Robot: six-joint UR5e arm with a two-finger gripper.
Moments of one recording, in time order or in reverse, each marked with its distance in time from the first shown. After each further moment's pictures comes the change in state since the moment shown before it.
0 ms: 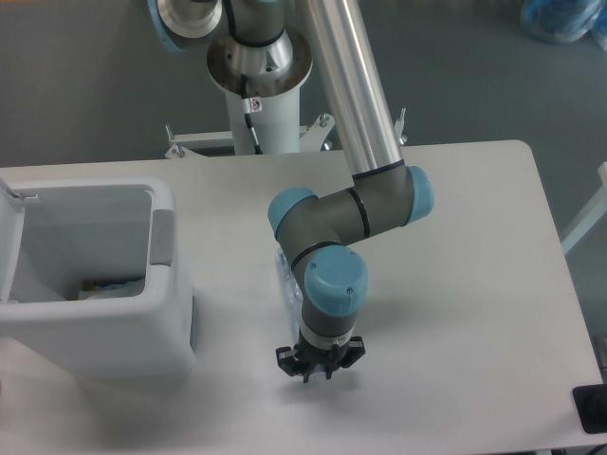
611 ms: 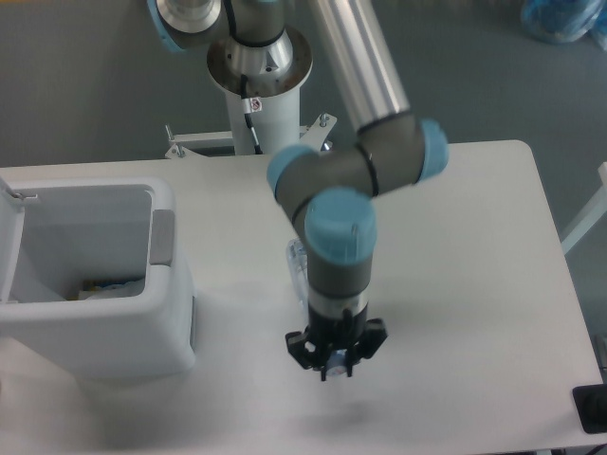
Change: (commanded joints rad) arm 0.040 0.222 0.138 0.020 0.002 0.003
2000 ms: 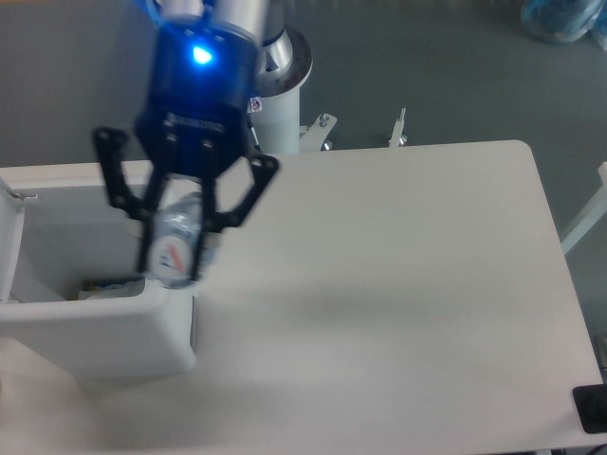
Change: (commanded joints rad) arm -0.193 0.218 0.114 0.203 -0.334 -0.144
